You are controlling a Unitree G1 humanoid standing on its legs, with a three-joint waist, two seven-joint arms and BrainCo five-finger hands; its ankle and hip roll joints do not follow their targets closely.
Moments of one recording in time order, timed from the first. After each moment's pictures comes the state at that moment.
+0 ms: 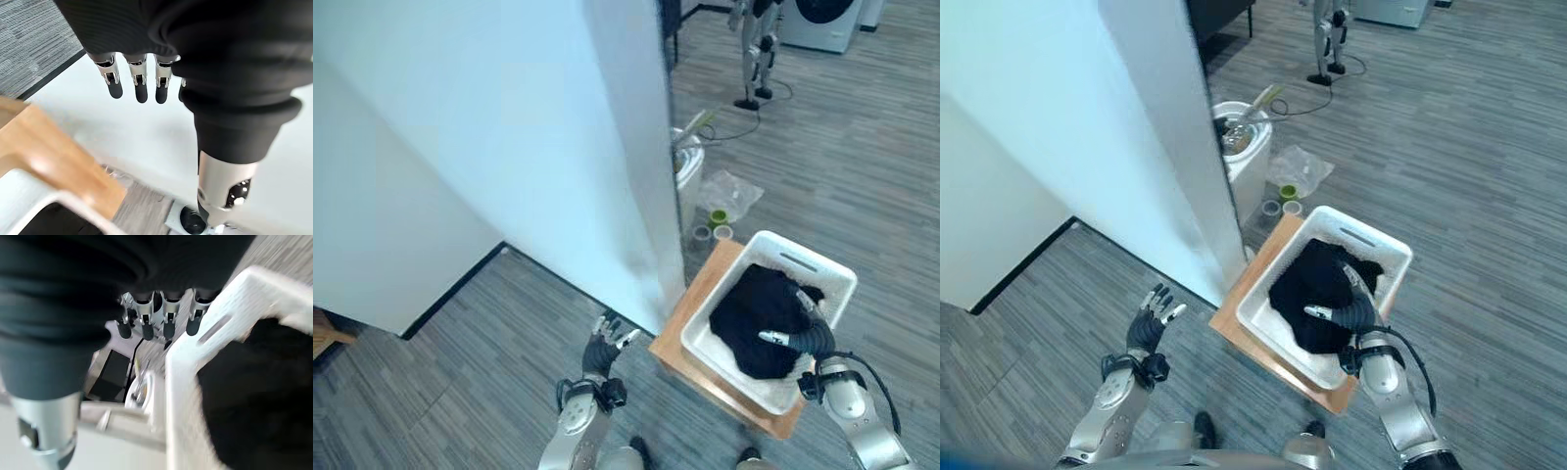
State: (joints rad) left arm 0.11 0.17 -0.28 0.17 -0.51 -0.12 0.19; right arm 0.15 -0.46 0.15 0.02 -0.12 -0.03 -0.24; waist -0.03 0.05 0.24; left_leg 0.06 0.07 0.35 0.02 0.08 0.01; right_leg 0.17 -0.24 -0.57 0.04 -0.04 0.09
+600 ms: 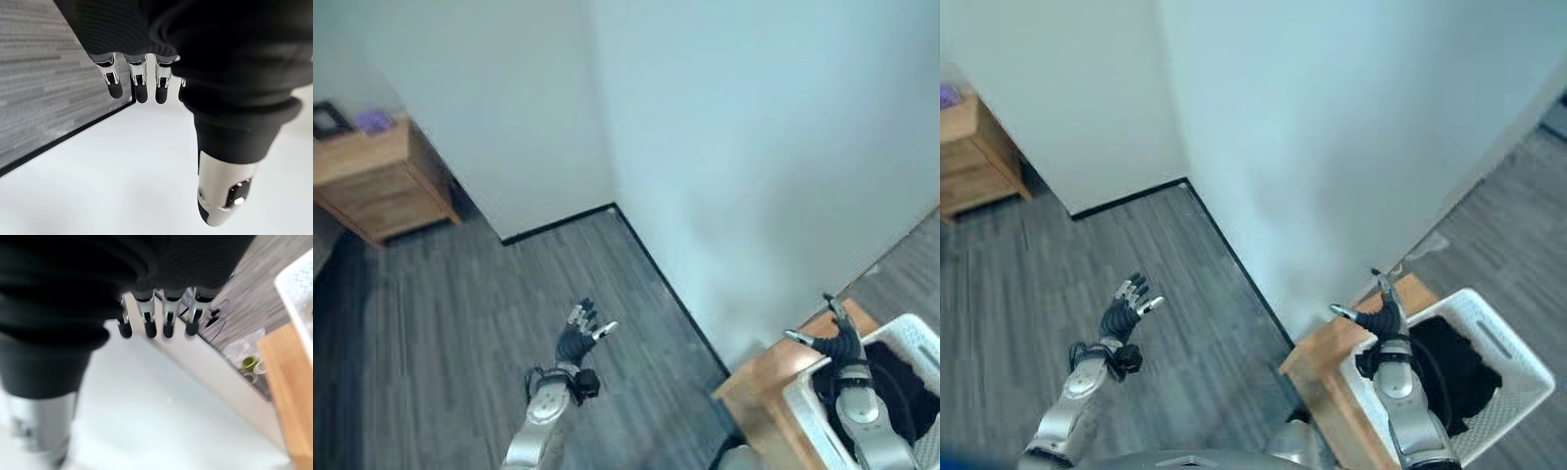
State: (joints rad) left arm 0.15 0.30 -0.19 0.17 -0.50 -0.07 0.17; right arm 0.20 -0.40 0.04 0.08 -0.12 0.02 -0.30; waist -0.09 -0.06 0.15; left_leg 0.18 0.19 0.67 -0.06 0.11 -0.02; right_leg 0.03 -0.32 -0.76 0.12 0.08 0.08
